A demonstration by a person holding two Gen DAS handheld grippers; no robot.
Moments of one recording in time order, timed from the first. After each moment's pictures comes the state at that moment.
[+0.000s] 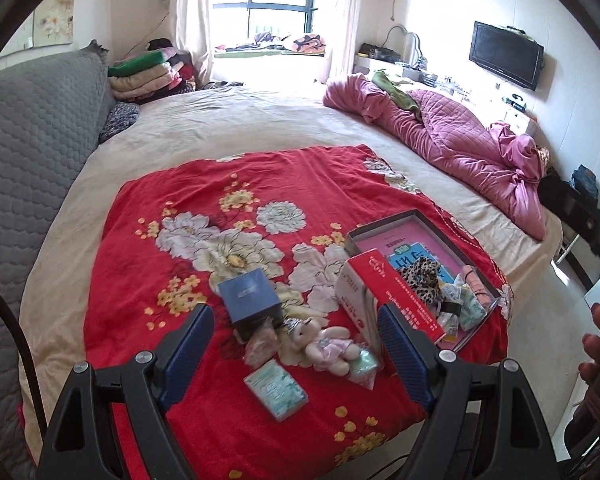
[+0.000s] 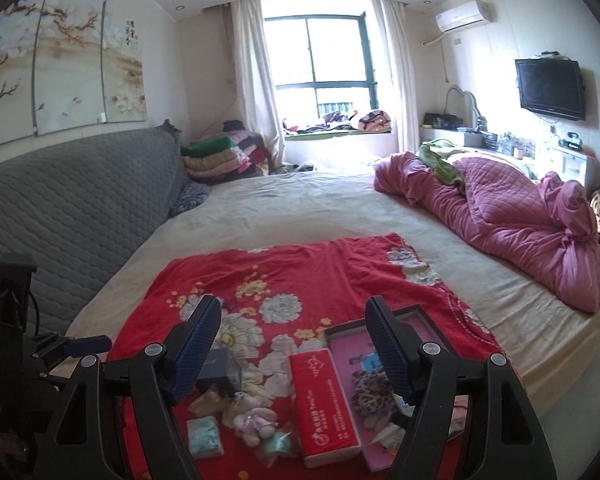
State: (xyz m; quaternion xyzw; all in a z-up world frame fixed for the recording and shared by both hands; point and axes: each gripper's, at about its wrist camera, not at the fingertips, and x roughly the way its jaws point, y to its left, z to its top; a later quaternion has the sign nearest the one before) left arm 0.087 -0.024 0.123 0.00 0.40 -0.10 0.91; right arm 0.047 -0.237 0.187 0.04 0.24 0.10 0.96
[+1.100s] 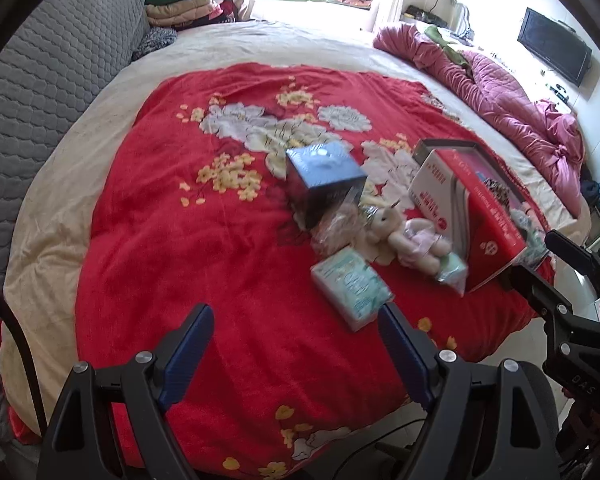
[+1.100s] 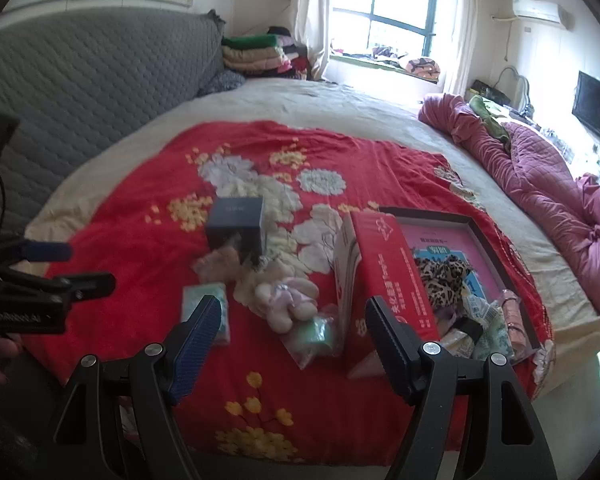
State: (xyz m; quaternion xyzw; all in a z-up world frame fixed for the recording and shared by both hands) left arm 0.052 0.053 -0.005 -0.03 0.49 -0.05 0.87; right arm 0.030 -0.150 0.019 -0.10 0.37 0.13 0.91
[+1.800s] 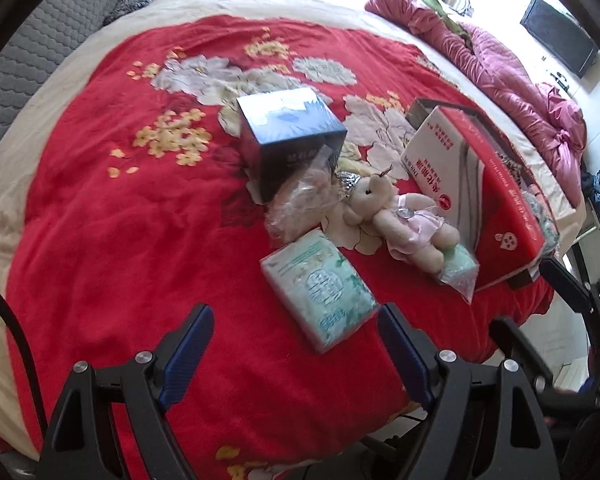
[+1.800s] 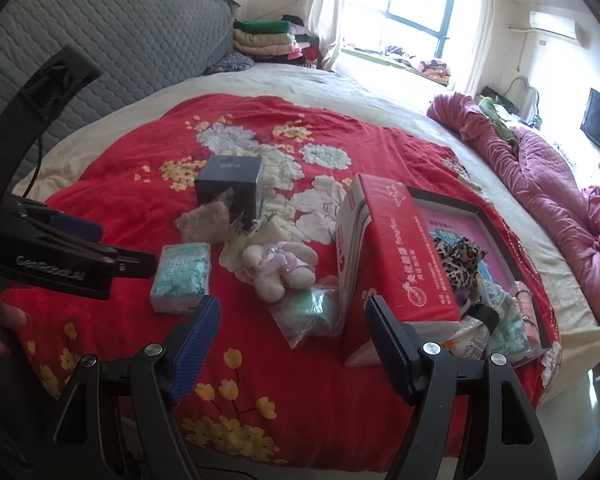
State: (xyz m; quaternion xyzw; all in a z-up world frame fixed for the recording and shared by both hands) left arm 0.104 0.012 -0.065 -0.05 0.55 -0.08 0.83; right arm 0.035 -0.151 -0.032 -0.13 0.38 0.14 0.91
